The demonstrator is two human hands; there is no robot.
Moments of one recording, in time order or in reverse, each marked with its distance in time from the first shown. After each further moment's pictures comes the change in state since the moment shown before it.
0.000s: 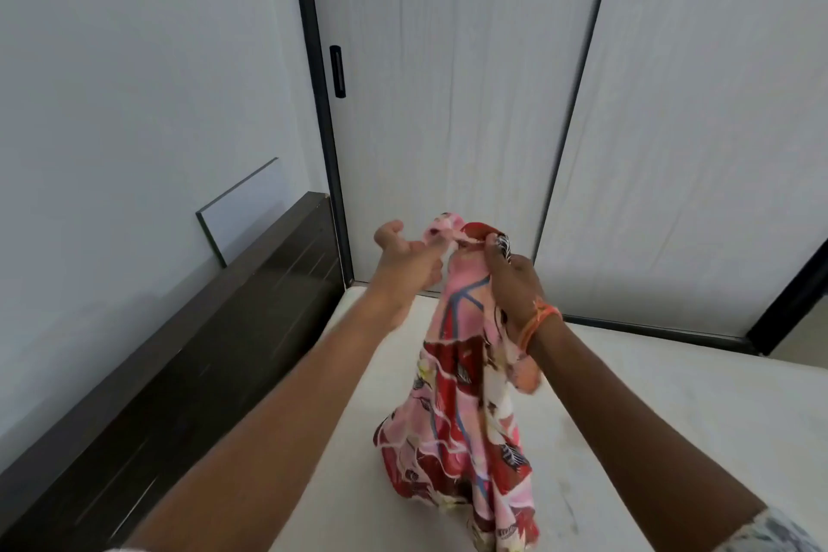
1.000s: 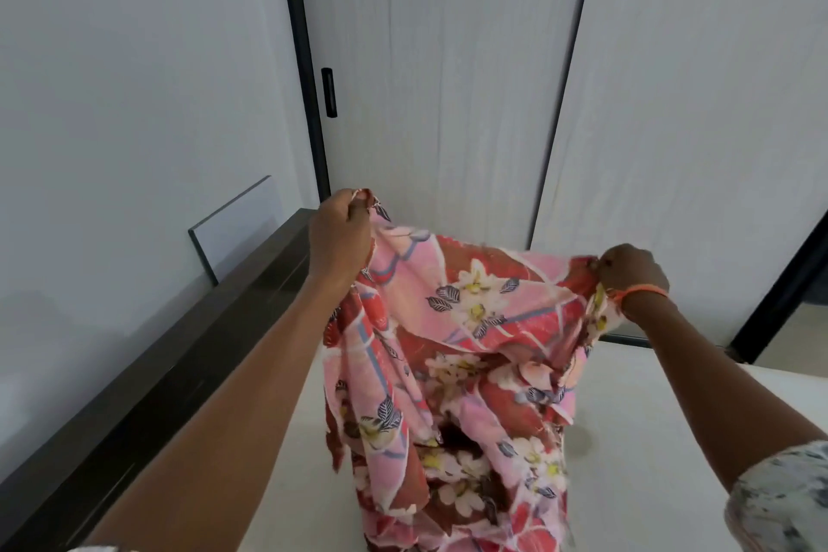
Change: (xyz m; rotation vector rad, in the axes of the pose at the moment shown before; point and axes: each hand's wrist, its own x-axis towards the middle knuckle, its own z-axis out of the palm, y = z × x) left_hand 0.009 0.050 -0.046 0.576 0.398 0.510; right_hand 0.081 0.003 -0.162 -1.155 0.357 0.049
